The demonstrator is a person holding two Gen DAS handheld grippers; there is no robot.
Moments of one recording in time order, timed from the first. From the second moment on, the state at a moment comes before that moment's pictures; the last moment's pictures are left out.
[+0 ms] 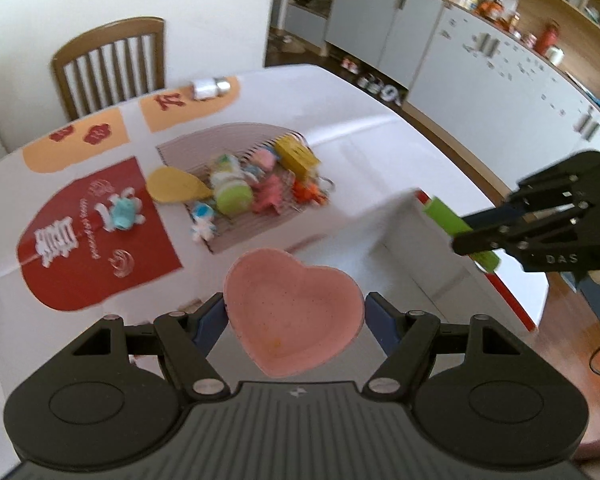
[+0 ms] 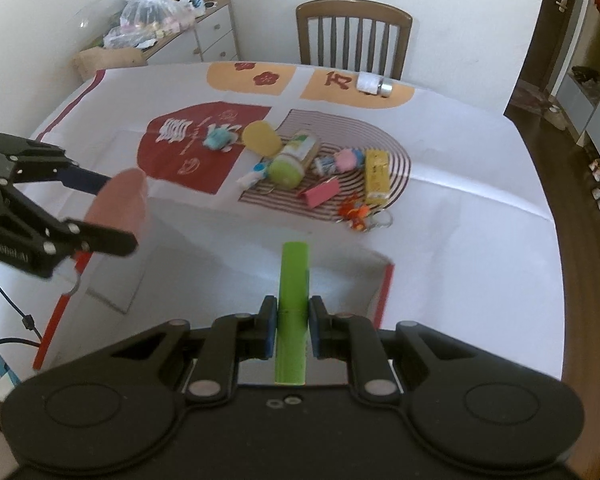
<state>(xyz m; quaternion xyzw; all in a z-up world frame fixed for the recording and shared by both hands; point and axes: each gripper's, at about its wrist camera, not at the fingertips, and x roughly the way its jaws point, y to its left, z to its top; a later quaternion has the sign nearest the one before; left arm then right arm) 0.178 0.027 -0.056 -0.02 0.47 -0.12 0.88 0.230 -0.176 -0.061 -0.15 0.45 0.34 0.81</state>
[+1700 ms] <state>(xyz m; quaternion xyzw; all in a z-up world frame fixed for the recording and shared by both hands) 0.204 -0.039 -0.179 0.03 0.61 -0.13 0.78 0.193 -0.134 -0.176 -0.24 0.56 0.31 0.73</state>
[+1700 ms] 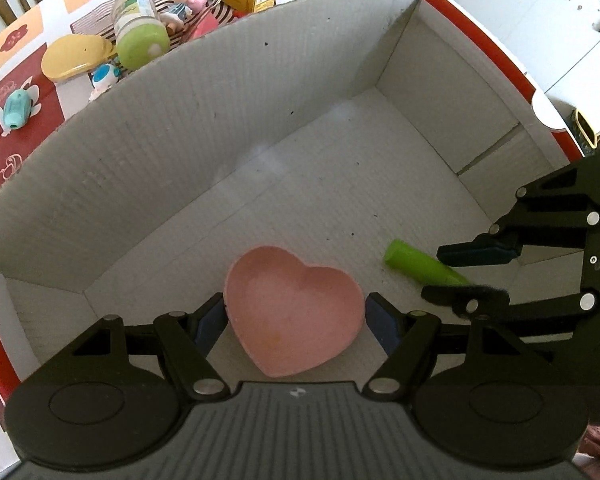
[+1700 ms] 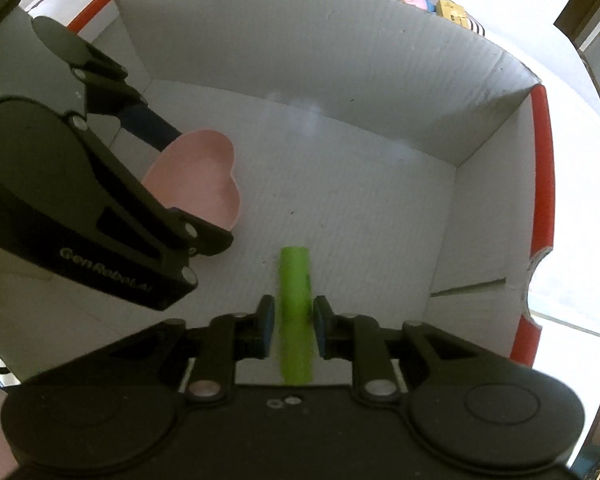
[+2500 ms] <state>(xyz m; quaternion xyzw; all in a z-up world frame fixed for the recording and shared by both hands) 0.173 -0.017 -0.108 0.01 0.53 -0.14 0.84 0.185 -0.155 -0.118 -0.20 0.51 0.35 0.76</state>
